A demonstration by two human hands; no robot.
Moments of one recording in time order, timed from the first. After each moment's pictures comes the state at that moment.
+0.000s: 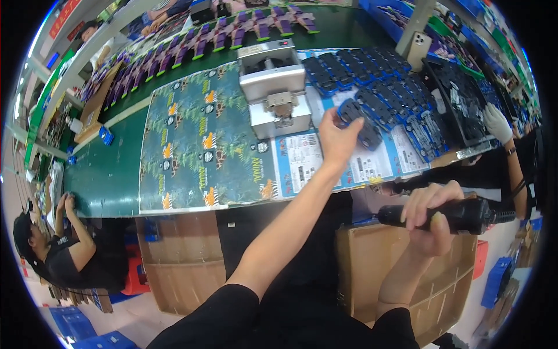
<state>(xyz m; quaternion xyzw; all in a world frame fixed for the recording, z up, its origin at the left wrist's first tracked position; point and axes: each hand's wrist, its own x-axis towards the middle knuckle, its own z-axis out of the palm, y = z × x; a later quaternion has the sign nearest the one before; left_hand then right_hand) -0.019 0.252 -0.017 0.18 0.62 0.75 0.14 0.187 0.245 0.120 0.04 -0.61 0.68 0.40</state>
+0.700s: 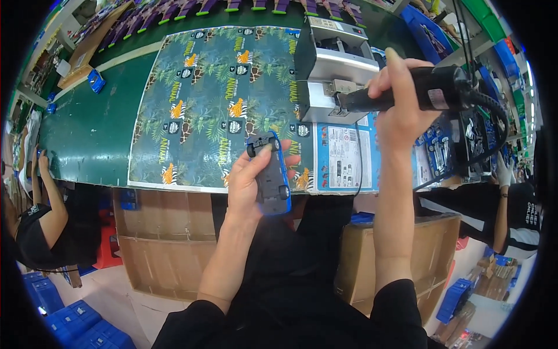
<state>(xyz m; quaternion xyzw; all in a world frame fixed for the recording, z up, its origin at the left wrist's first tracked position) -0.054 -0.019 -0.005 -0.02 0.30 0.90 0.32 -0.050 0.199 0.122 0.07 -0.66 0.55 0.51</state>
